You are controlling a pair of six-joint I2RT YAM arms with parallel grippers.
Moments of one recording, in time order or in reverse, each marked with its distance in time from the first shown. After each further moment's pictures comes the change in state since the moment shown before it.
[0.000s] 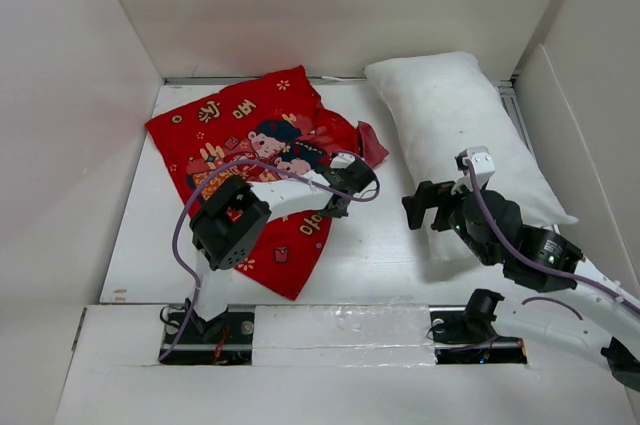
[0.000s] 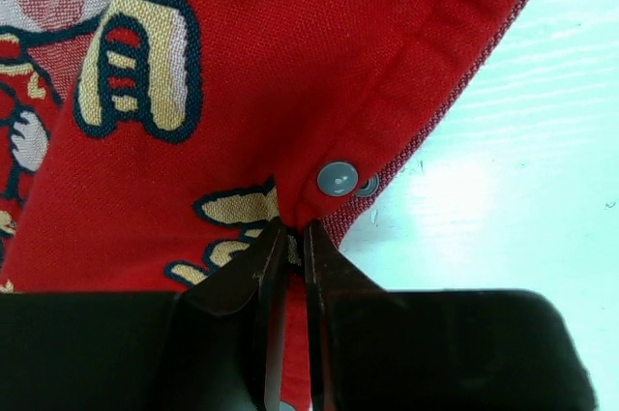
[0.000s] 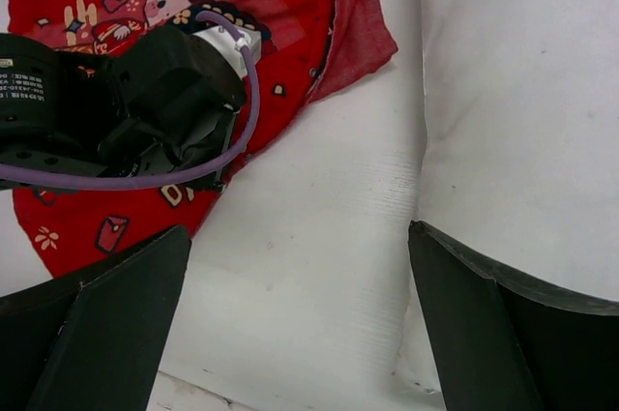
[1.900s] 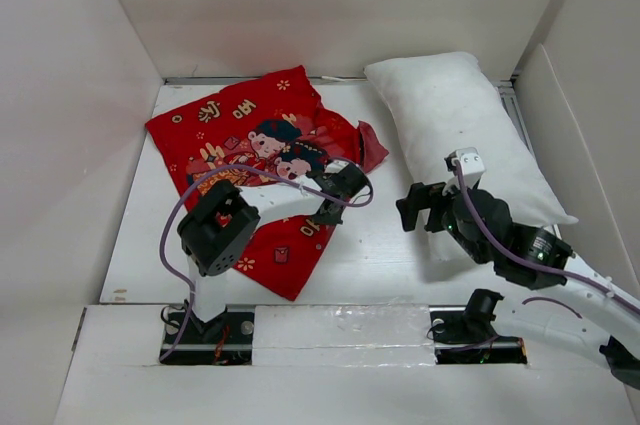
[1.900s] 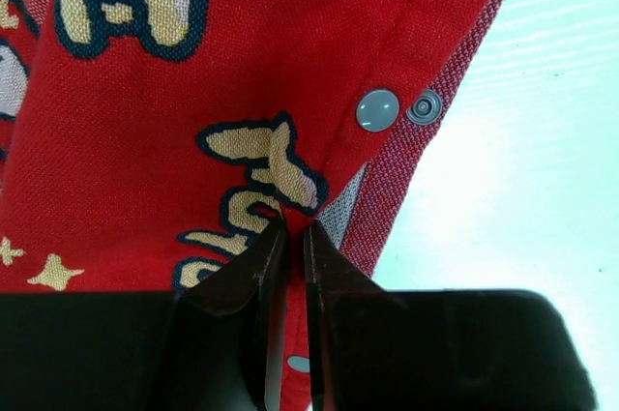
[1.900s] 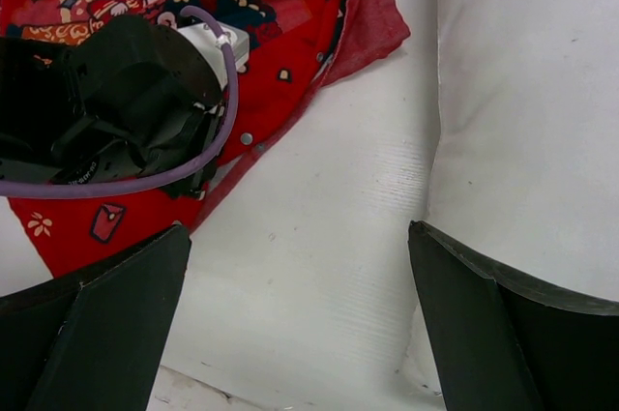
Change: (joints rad) left arm 0.000 -0.081 -0.093 -0.005 0.081 0.008; right arm 0.000 0.024 -0.026 0.022 -0.027 0.000
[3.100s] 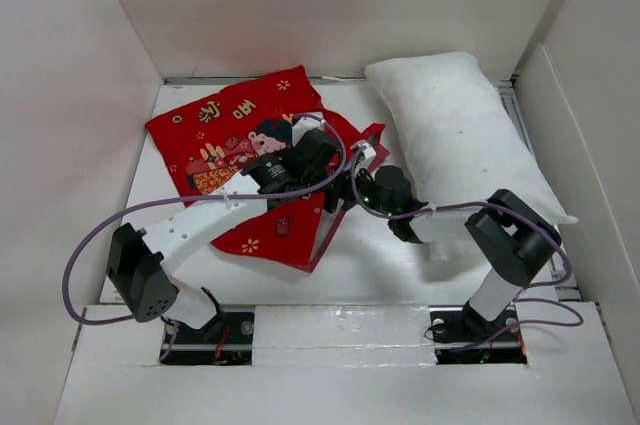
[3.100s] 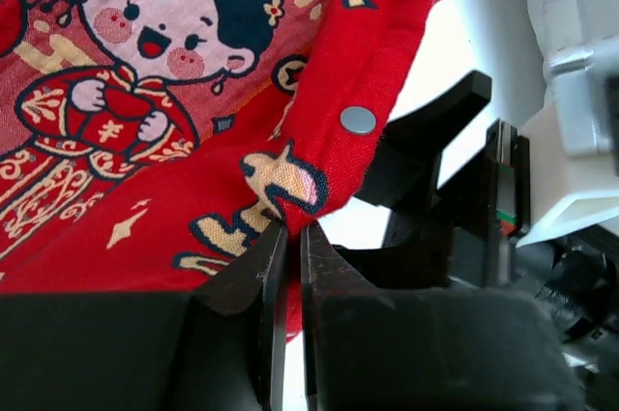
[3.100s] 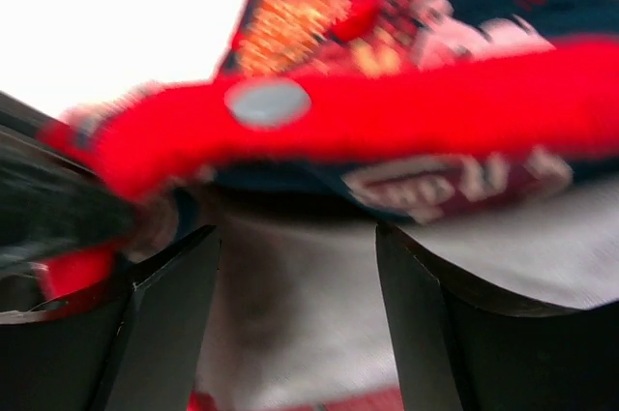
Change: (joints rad) left arm 0.035 -0.424 0.076 -0.065 -0.057 -0.071; right arm -0.262 0.945 -0.257 1.456 -0.874 0.122
